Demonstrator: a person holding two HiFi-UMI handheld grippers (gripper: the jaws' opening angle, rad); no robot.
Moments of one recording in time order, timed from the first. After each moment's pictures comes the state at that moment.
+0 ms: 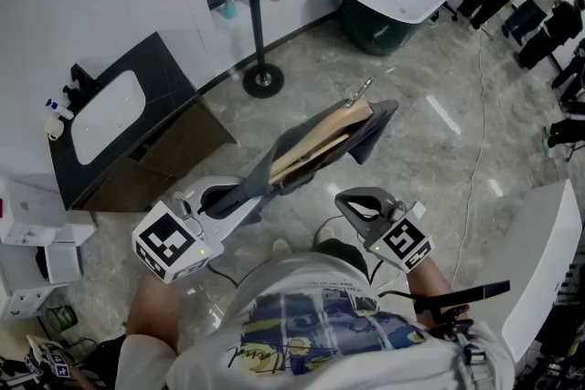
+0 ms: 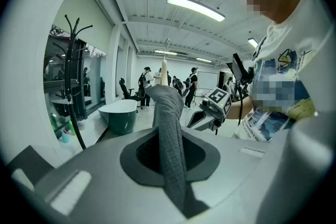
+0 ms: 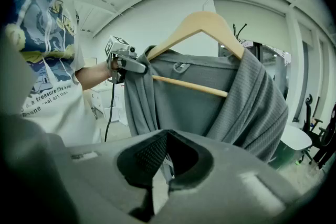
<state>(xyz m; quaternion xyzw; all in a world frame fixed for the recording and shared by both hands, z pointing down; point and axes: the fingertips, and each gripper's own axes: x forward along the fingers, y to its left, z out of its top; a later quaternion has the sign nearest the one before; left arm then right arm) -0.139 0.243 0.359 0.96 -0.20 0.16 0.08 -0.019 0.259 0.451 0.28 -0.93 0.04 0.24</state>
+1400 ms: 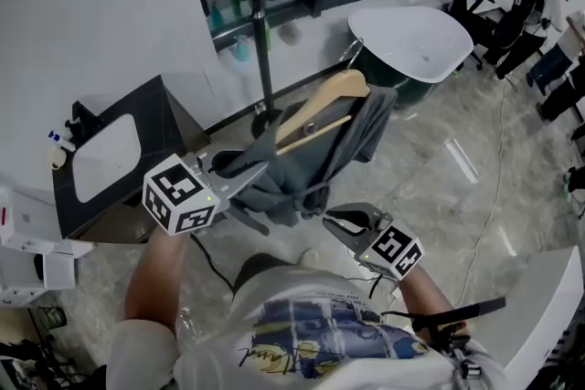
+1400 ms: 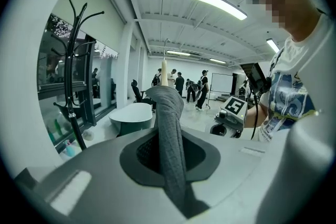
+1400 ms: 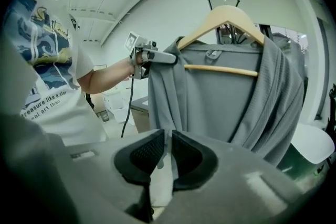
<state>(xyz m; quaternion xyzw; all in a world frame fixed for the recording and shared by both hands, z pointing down) -0.069 -0.037 0.349 0.95 -0.25 0.15 0.09 0.026 0.043 0.466 0.19 -0.95 0.08 0.24</state>
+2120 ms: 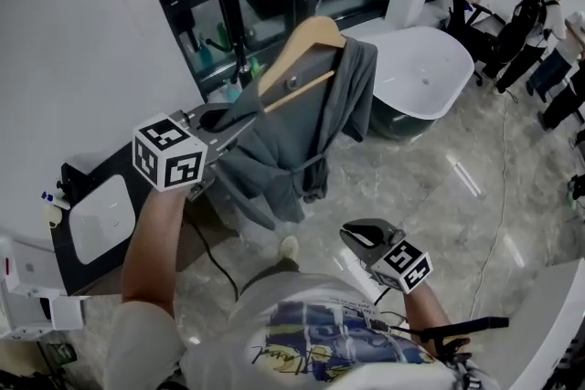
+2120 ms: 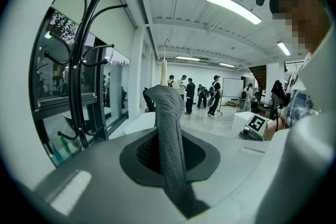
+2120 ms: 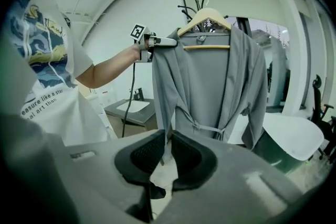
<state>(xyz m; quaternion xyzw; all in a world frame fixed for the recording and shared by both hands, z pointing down) -0.080 -0.301 0.293 0.95 -0.28 0.13 0.07 0.073 -0.135 0.482 0.27 -0.93 0.12 0.23</state>
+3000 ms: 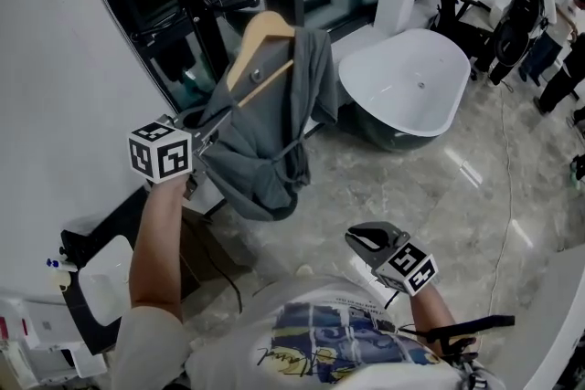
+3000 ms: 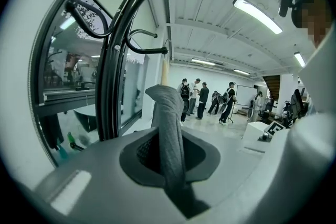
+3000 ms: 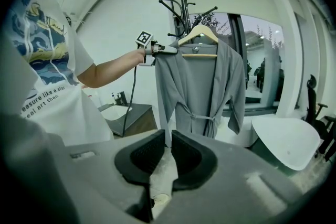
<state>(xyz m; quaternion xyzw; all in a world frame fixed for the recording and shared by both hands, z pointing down) -0.152 -0.518 0.306 0.93 -0.33 0.11 0.11 0.040 -0.286 0.475 0.31 -0.91 0.12 0.23</state>
